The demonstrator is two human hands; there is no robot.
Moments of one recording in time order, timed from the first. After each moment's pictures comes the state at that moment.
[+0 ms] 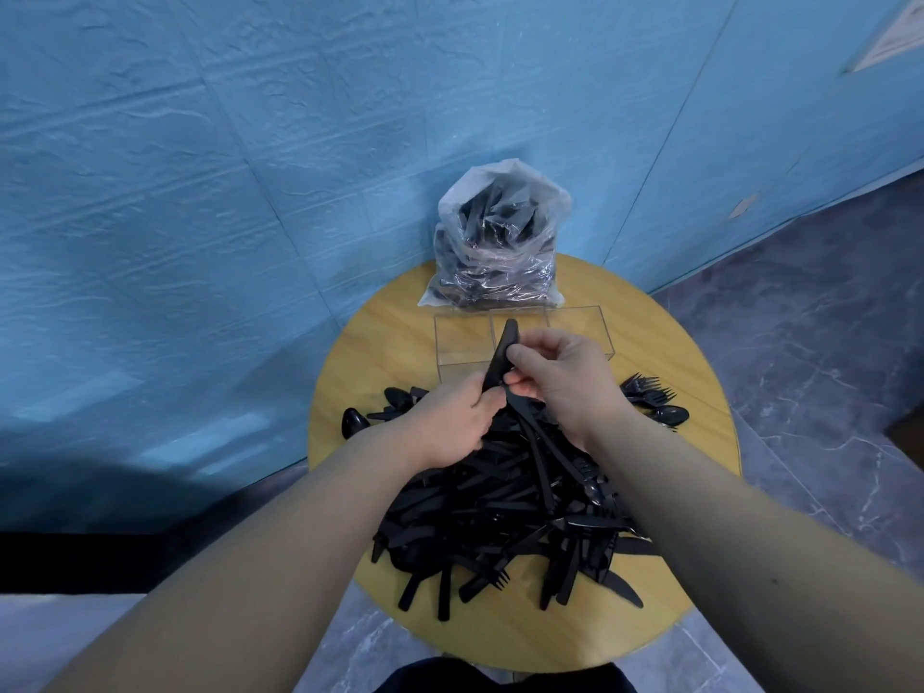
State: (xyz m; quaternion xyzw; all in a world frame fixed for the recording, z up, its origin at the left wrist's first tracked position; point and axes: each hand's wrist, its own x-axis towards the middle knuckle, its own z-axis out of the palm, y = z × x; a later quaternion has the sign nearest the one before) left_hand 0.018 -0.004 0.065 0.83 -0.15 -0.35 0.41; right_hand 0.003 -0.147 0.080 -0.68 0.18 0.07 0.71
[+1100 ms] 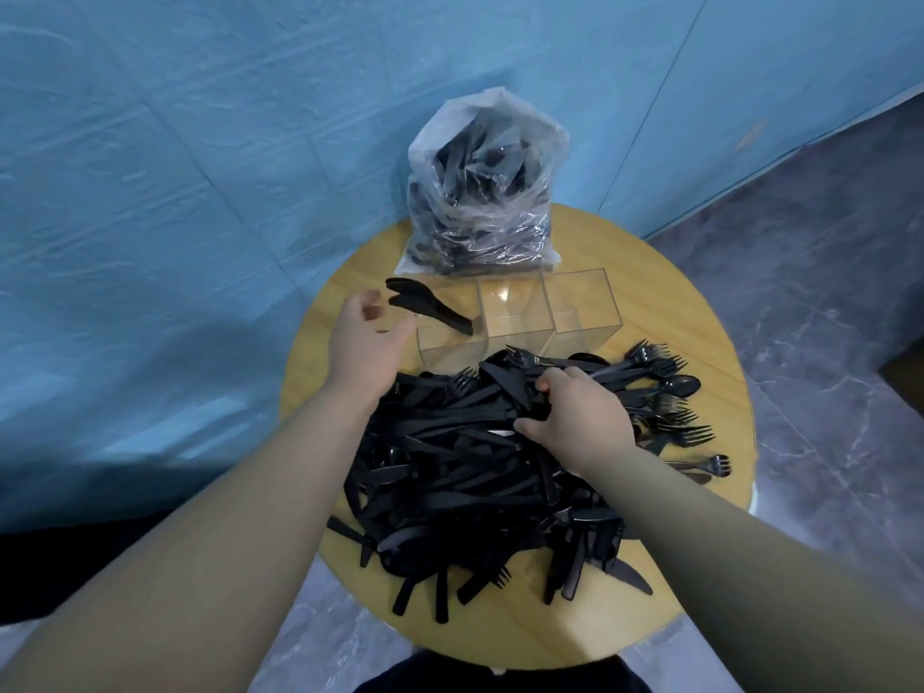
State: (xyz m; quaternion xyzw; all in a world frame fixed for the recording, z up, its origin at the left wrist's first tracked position) left_hand 0.092 0.021 -0.002 0.86 0.14 -0.10 0.49; right_hand -0.012 -0.174 0.000 -0.96 0.13 0.19 0.17
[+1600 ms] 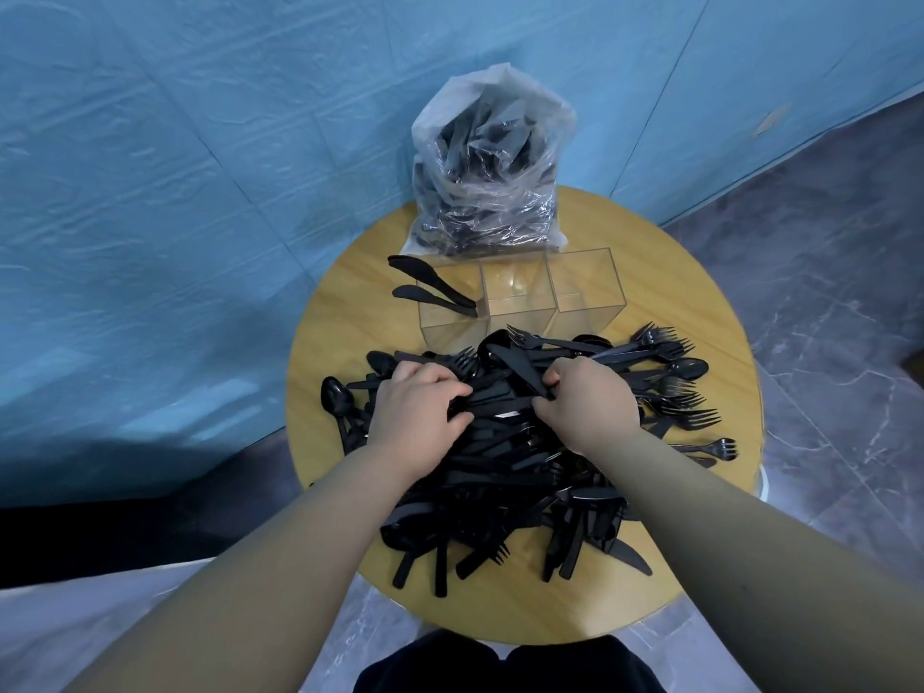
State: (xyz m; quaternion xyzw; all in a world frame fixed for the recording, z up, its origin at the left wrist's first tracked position) left_hand 0.012 0.011 -0.027 0.96 -0.18 -0.18 0.14; right_hand -0.016 -0.179 -0.013 -0.96 0.15 0.16 0.17
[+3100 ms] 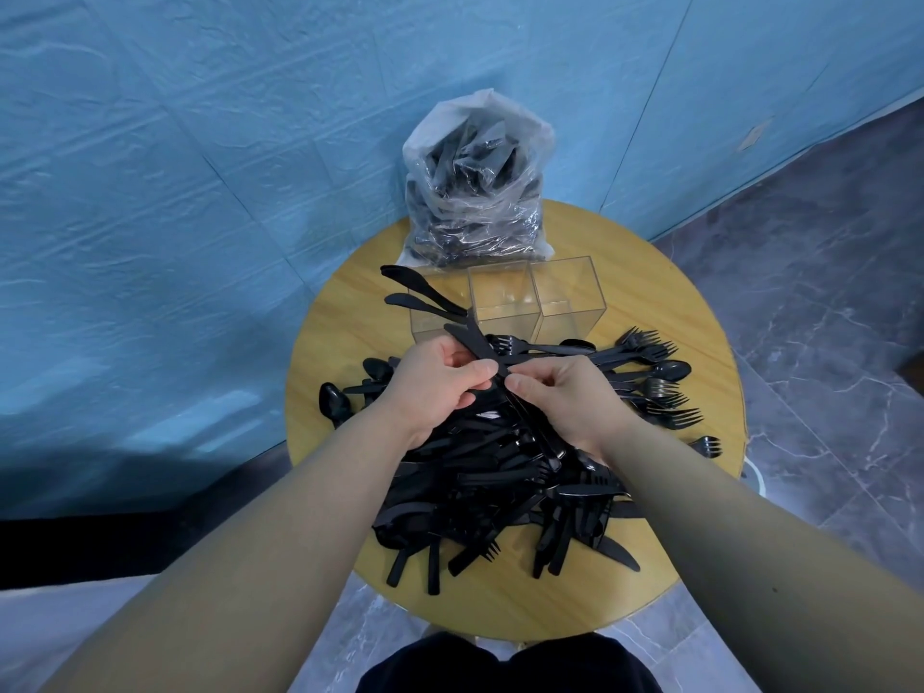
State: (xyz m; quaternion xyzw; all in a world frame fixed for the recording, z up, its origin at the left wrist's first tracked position) left_hand 0.021 -0.025 0.030 0.73 0.07 -0.31 0.60; right_hand -0.029 -0.181 0.022 -0.76 0.17 0.17 0.60
